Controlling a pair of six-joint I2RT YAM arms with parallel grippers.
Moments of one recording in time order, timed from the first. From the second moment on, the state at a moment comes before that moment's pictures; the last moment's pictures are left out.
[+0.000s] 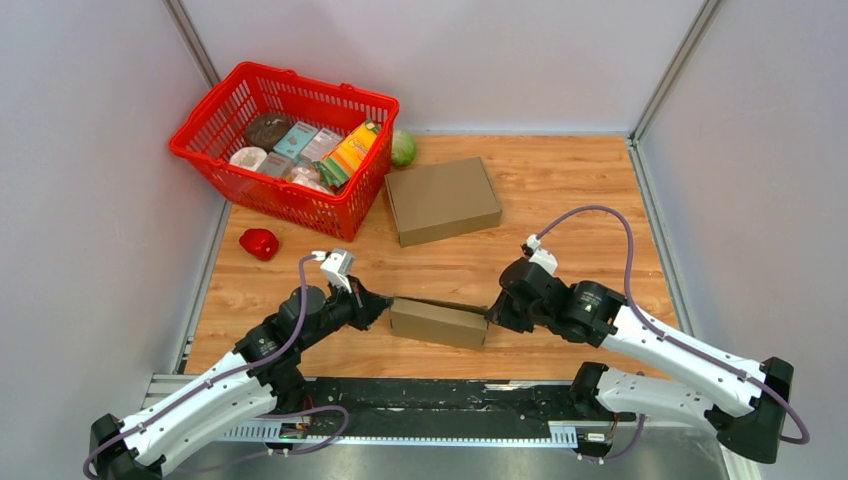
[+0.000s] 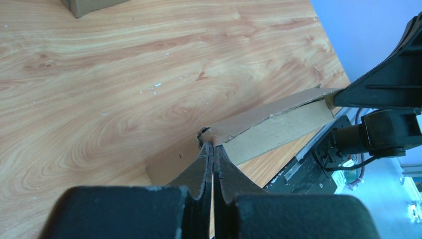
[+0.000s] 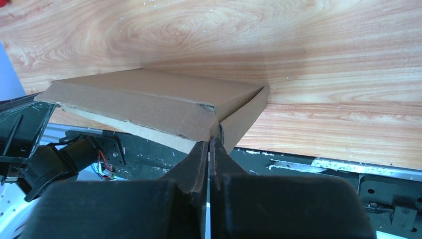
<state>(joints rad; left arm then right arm) -0.83 0.49 0.31 -0.12 -0.02 -0.62 1.00 0.93 0.86 -0.88 0.22 1.21</state>
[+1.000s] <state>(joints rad) -0.83 0.51 0.31 -0.09 0.01 -0.63 0.99 0.91 0.83 -0.86 0.20 0.97</state>
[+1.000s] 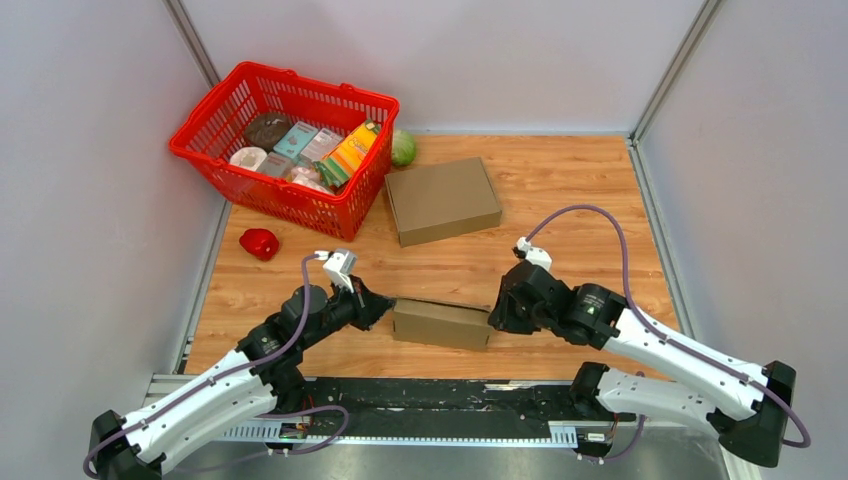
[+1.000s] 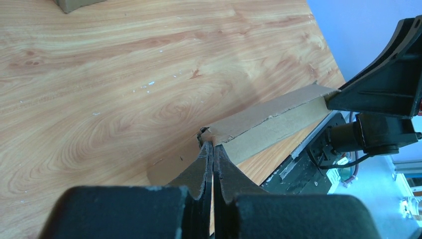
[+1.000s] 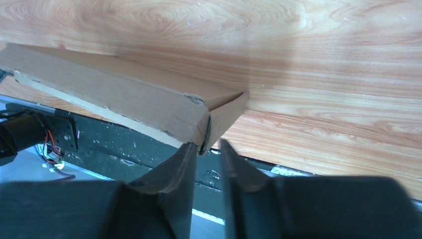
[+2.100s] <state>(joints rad) -0.83 0.52 0.31 -0.09 -0.03 -0.64 0.81 0.71 0.59 -0.51 -0.11 1.78</state>
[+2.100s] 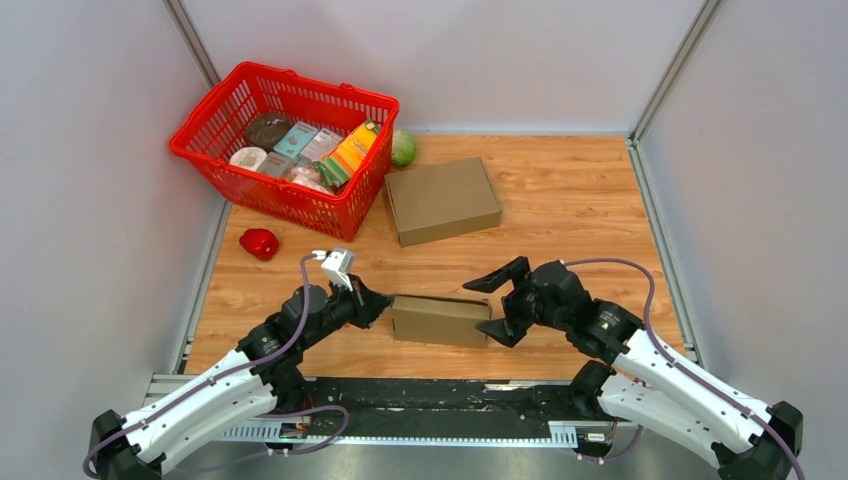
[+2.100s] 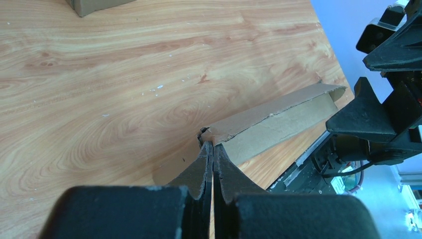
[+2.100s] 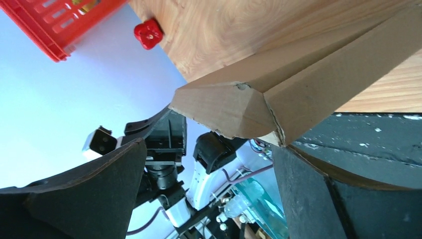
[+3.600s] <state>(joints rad) -0.90 0.51 0.35 -0.16 -0.01 -0.70 0.81 0.74 0.40 -0.28 -0.11 1.89</state>
